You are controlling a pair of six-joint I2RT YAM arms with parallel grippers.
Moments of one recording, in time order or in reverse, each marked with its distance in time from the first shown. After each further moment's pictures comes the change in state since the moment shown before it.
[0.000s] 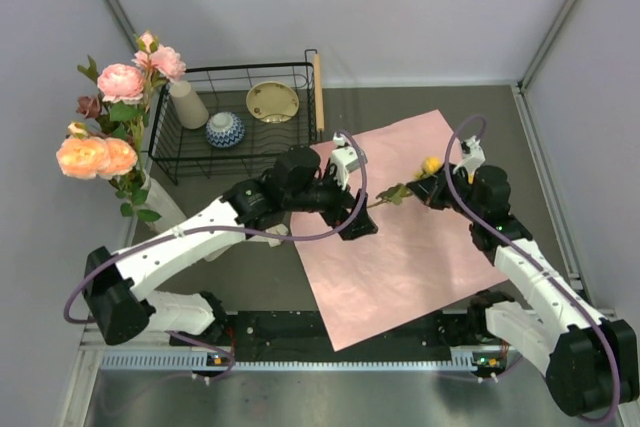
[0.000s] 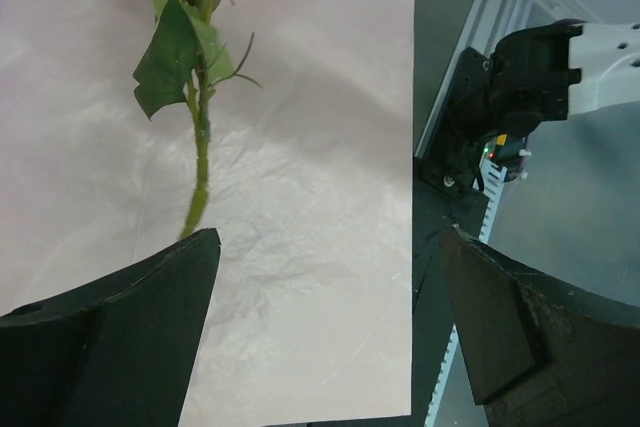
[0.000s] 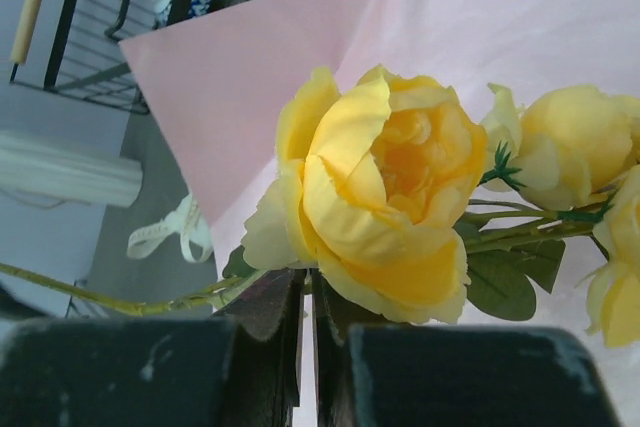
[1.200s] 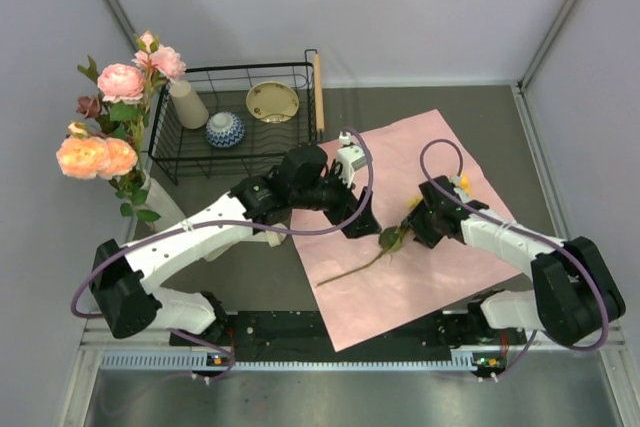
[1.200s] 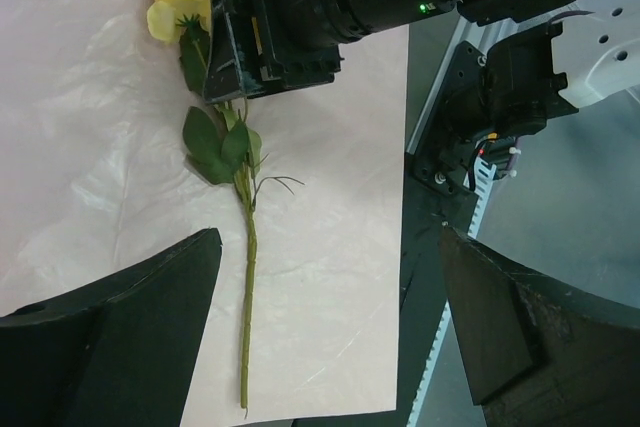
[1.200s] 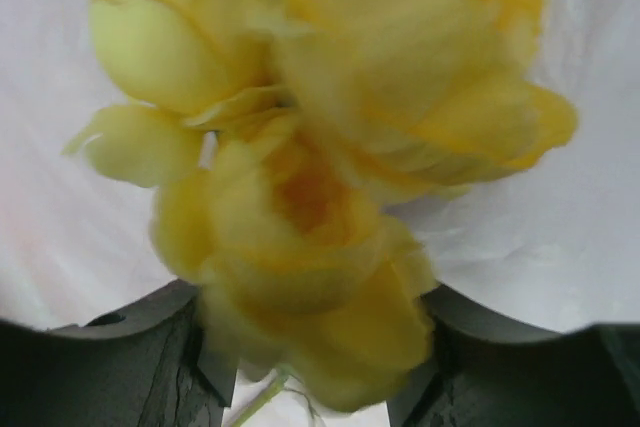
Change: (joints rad) left arm 0.000 0.085 0.034 -0.019 0.019 -0.040; right arm 0.225 0.349 0.082 -0.463 0.434 0.476
